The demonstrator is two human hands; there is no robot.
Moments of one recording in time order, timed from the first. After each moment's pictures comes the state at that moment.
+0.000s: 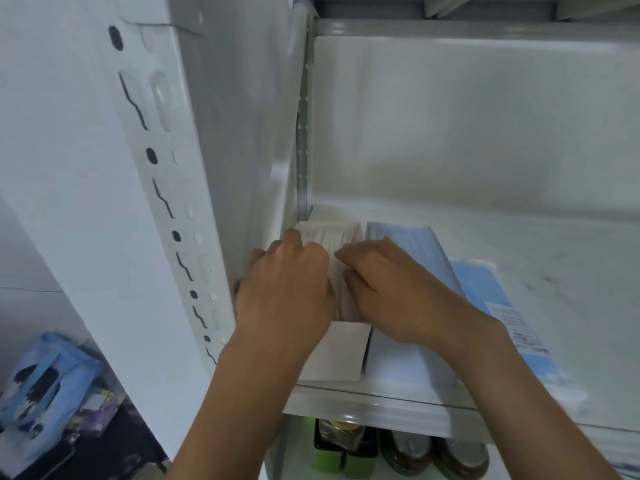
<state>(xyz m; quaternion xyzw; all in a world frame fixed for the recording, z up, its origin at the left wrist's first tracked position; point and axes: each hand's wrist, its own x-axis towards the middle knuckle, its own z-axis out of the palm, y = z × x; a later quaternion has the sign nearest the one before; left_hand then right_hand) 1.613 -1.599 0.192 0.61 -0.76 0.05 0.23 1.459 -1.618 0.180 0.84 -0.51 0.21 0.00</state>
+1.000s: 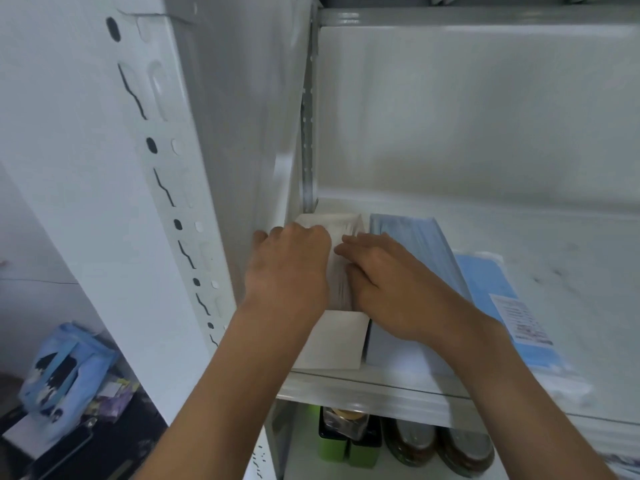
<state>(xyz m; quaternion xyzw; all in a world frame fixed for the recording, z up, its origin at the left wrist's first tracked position) 1.607 -1.609 0.202 0.63 -0.76 0.10 0.12 1.460 -1.611 0.176 0.83 -0.52 0.21 -0.02</state>
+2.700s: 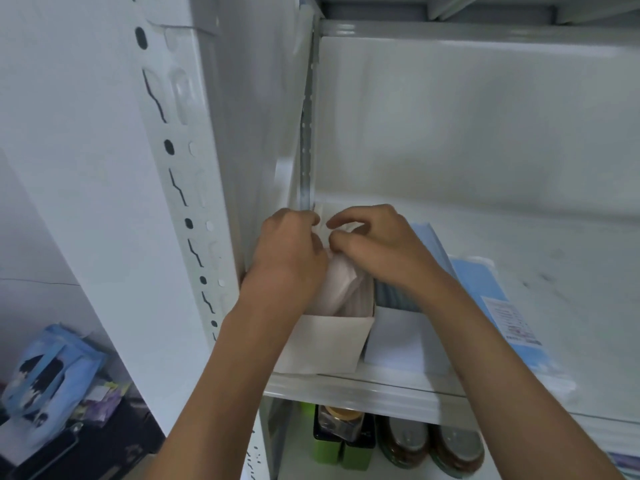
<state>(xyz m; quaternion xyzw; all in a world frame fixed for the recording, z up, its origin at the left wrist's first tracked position) 1.615 -1.626 0.198 0.60 -0.70 -0.11 0.38 1.473 -1.637 0.203 0.69 -0.59 0.36 -0.21</state>
